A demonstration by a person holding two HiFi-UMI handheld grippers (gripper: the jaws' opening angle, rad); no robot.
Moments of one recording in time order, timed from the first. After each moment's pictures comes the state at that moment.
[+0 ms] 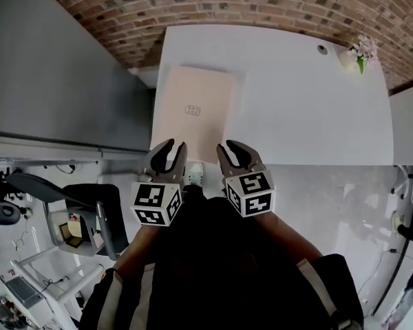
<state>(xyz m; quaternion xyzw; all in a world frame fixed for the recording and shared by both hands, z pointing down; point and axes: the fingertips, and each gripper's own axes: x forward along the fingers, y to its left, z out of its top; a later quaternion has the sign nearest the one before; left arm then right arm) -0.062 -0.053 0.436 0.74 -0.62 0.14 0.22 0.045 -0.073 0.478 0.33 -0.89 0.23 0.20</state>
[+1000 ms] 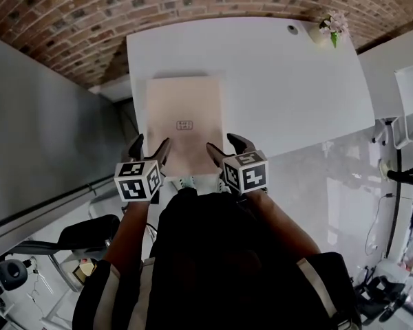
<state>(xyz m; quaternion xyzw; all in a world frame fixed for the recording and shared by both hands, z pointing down) -0.156 -0.136 0.556 0.76 -0.53 0.21 0.32 0.021 -0.121 0.565 0.42 -0.79 0.34 0.28</state>
